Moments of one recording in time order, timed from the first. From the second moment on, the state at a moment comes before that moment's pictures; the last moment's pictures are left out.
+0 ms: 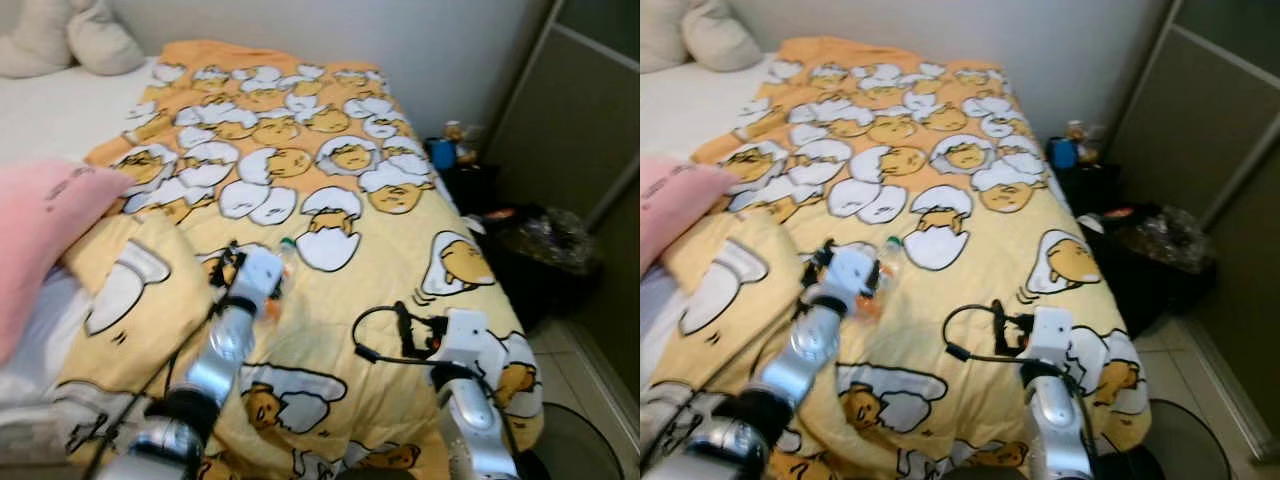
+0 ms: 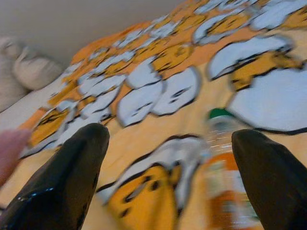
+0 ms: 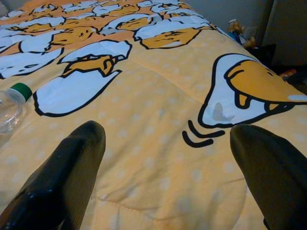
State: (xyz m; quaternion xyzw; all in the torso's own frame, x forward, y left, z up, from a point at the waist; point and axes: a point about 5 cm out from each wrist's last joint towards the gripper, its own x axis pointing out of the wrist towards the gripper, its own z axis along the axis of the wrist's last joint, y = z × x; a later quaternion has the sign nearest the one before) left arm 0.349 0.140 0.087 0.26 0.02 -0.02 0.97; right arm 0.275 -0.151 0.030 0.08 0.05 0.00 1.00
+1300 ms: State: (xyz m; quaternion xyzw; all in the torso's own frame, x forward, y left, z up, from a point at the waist) left arm 0.367 0.136 0.095 0.26 0.05 -0.03 0.96; right arm 0.222 -0.144 0.034 0.06 0.06 0.05 1.00
